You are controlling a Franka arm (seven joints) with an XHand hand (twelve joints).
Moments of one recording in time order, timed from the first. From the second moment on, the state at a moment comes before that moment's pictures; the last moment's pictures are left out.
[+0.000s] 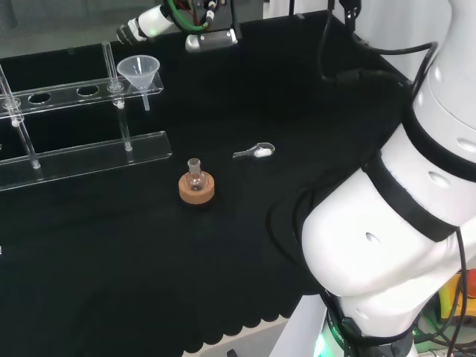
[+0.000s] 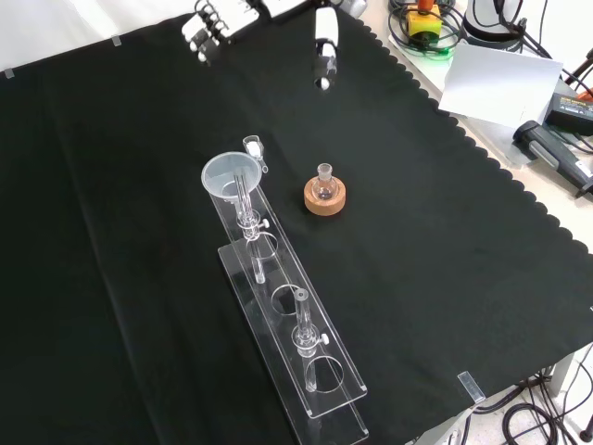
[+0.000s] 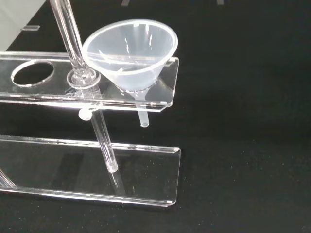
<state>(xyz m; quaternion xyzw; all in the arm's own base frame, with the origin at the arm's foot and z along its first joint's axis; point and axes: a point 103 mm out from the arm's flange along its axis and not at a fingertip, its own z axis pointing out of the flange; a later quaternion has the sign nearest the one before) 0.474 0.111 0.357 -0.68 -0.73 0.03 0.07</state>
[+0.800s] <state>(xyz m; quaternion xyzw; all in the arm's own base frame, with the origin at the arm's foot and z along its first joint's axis) 0.501 0.135 0.342 -0.68 -0.73 0.03 0.08</state>
